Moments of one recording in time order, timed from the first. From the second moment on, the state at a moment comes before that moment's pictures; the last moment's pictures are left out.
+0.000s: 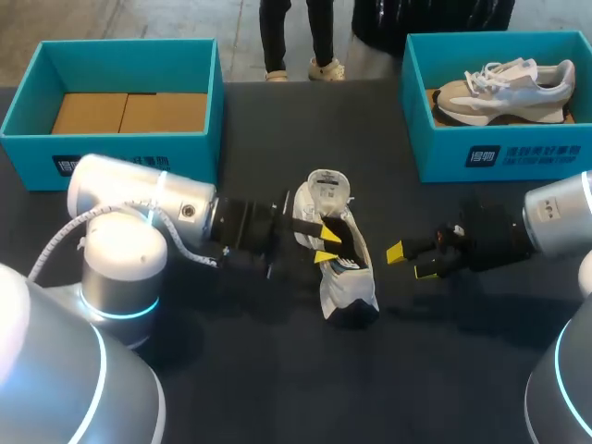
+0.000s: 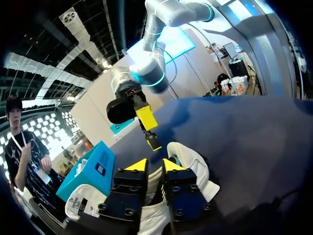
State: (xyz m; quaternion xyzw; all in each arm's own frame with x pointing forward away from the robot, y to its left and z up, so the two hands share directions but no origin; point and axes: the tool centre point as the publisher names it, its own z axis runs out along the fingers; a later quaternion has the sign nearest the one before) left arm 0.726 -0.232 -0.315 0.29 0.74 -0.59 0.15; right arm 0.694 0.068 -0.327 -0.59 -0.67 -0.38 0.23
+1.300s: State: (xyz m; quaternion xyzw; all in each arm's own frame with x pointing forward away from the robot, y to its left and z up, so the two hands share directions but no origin) left arm 0.725 -0.217 -0.288 0.49 0.72 -0.48 0.01; right arm 0.700 0.041 -0.312 -0.57 -0.71 -0.37 0.18
